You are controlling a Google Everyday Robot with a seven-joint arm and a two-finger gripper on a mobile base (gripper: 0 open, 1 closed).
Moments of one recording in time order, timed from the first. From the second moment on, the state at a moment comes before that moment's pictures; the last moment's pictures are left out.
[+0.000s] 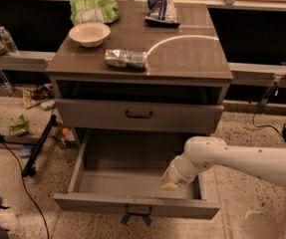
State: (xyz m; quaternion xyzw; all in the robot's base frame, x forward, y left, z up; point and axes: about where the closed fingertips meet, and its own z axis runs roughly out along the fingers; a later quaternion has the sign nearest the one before) arm 0.497 -0.087 0.450 -0.64 0.74 0.16 0.14
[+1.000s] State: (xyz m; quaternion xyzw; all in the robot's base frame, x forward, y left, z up) arm 0.544 -0.158 0.592 -0.62 0.72 0.13 0.28
